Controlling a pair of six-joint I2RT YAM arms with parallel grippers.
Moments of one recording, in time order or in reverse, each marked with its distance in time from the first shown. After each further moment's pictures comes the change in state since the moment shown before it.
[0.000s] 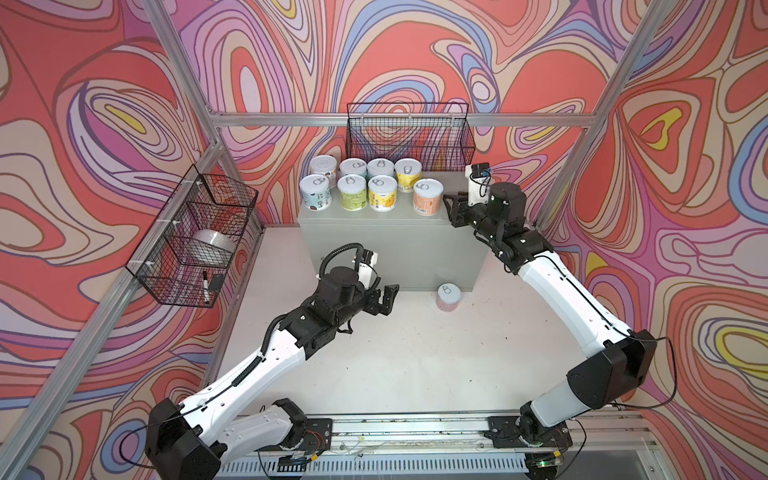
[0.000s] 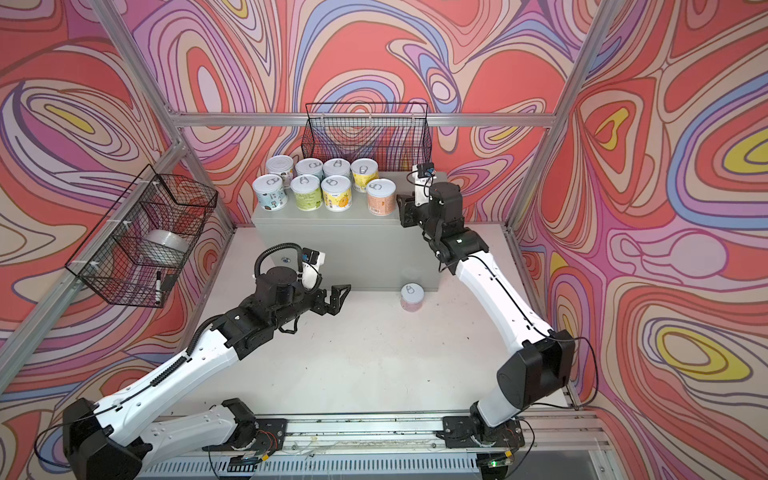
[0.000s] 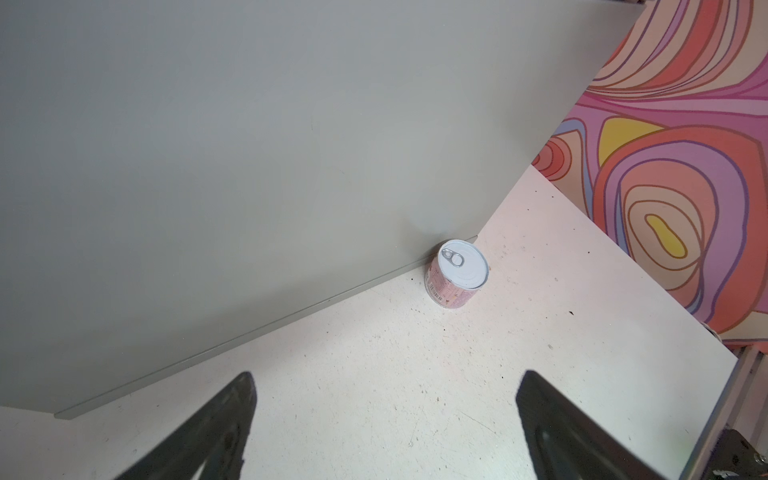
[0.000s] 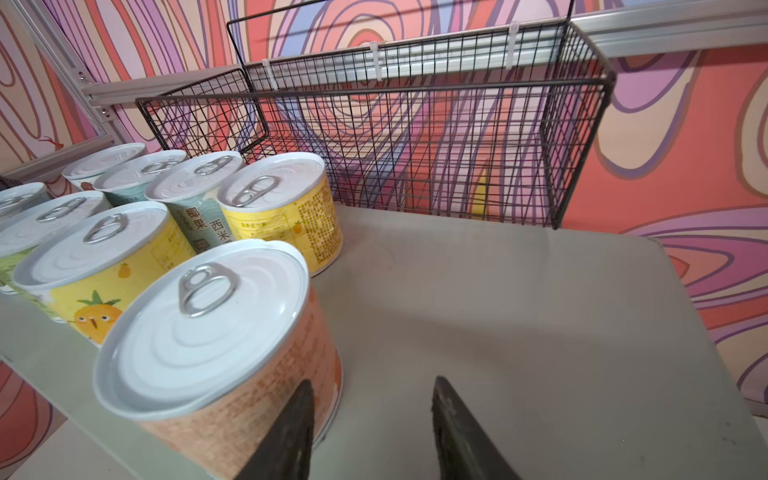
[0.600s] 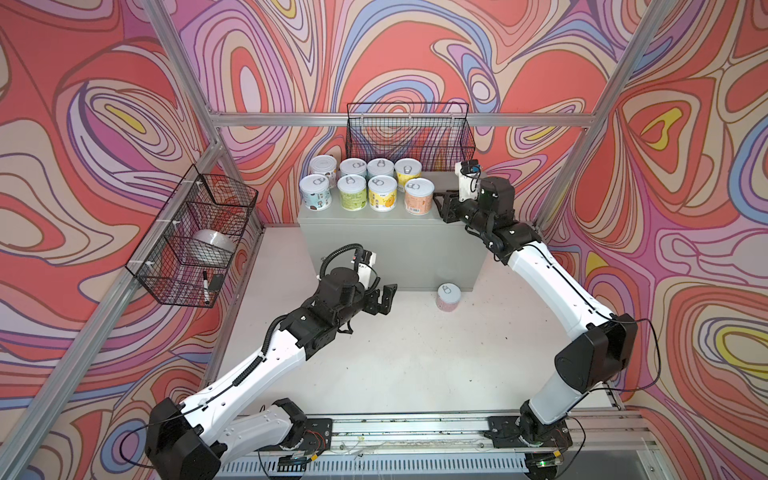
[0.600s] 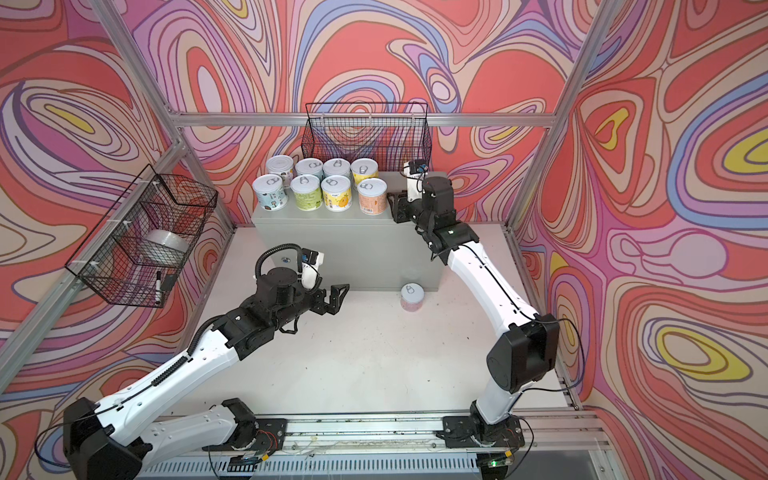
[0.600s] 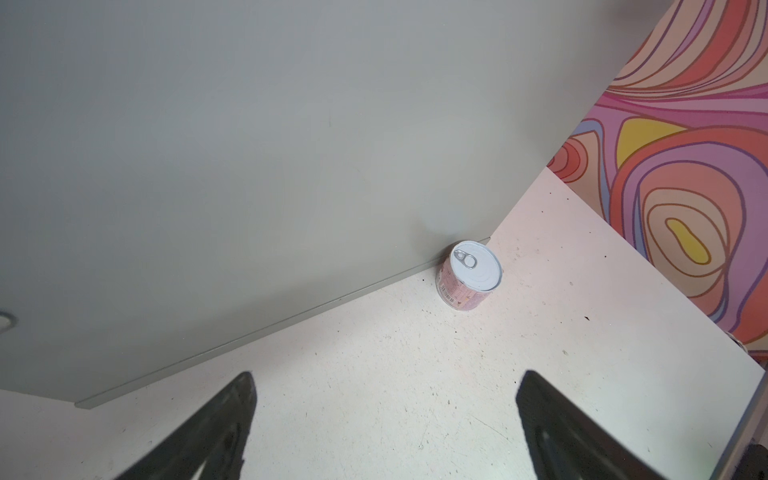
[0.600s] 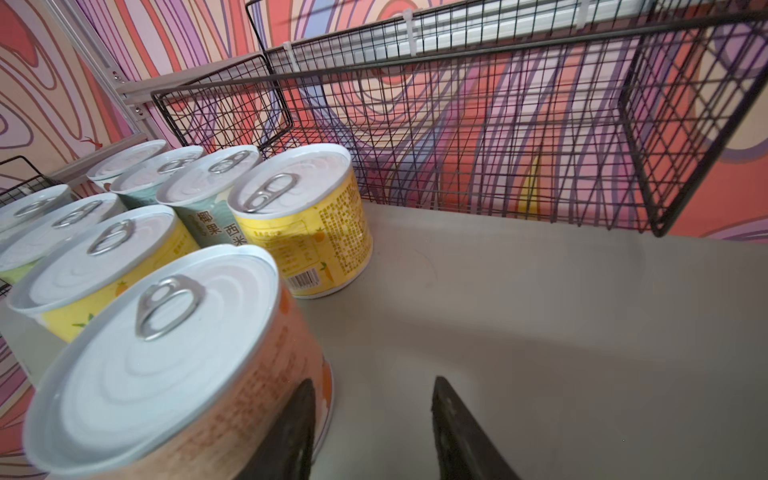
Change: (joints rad) left arm 0.000 0.000 -0.011 0.005 -0.039 0.001; right arm 0.000 0.100 0.082 0.000 -0.105 0.046
